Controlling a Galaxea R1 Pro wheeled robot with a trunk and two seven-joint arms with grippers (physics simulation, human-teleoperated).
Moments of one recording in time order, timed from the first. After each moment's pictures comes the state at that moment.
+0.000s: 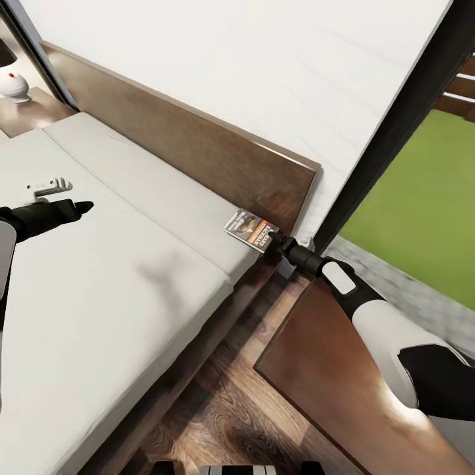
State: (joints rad) left arm -0.98 0.44 0.07 -1.57 0.67 0.98 0.31; right arm -1.18 -0.07 0.20 -0.42 -1.02 0.41 0.50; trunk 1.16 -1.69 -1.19
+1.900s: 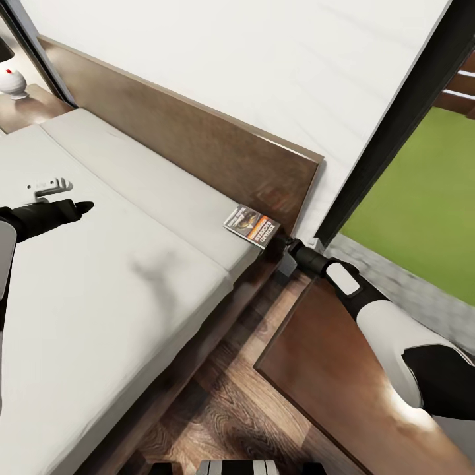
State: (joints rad) left arm -0.98 0.44 0.07 -1.57 0.67 0.98 0.31; right arm -1.18 -0.09 0.20 -0.41 -1.01 0.34 0.39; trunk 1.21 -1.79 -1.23
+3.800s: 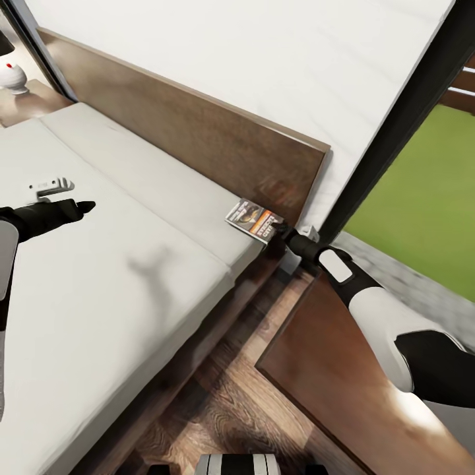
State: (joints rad) left arm -0.99 0.43 0.07 -1.57 0.67 0.98 0.31; right arm -1.25 -0.05 0.20 -0.40 -0.99 0.31 0.35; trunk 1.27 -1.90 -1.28
